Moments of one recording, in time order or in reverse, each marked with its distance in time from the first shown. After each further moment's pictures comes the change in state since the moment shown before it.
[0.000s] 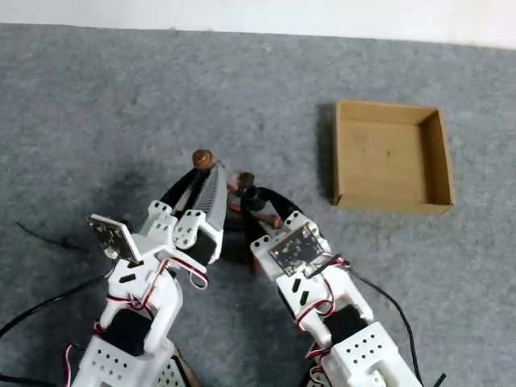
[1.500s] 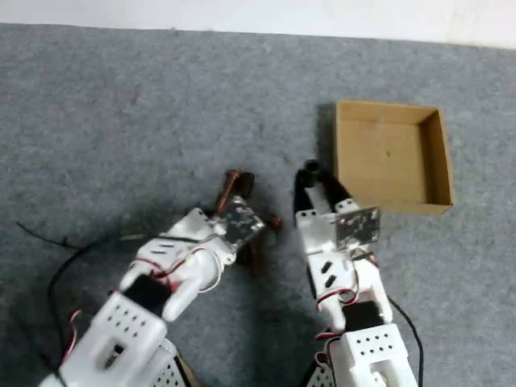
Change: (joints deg) left arm 2.2 34.8 -13.9 24.0 -44.3; right arm 15.3 0.0 -0.1 -3.7 -13.2
